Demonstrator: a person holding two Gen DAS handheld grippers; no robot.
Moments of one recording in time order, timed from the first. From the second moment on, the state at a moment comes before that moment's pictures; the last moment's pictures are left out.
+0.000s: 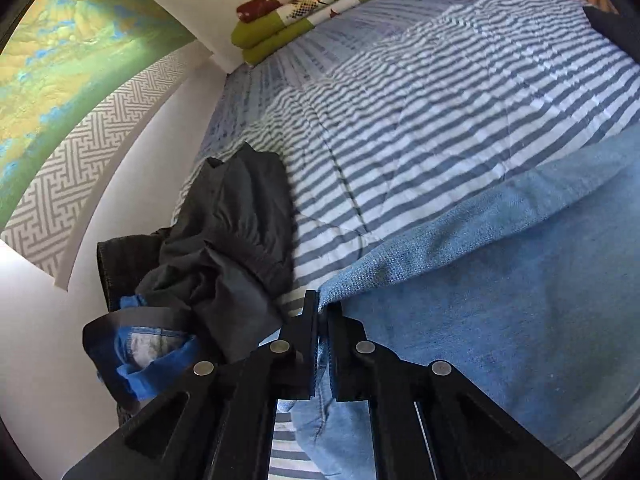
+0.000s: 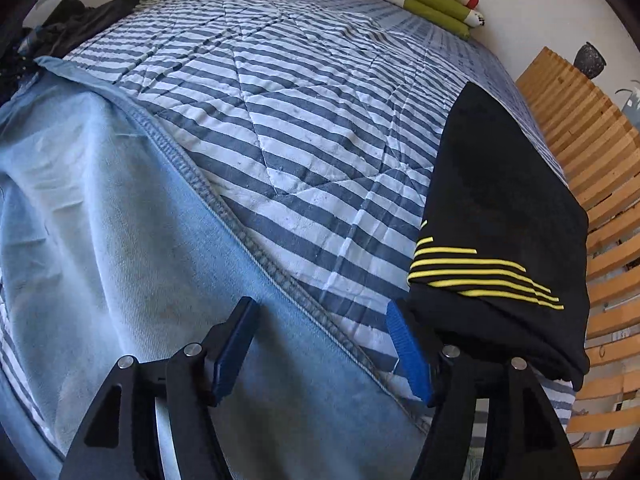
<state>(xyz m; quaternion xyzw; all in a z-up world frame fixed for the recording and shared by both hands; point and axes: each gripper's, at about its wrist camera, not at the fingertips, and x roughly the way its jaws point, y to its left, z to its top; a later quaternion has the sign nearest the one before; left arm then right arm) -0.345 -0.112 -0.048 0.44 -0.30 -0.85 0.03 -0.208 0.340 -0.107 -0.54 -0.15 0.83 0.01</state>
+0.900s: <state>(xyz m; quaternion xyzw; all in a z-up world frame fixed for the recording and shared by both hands) 0.039 -0.171 -0.004 0.46 -0.23 -0.86 0.01 0.066 0.225 0.047 -0.42 -0.09 0.90 -0.07</state>
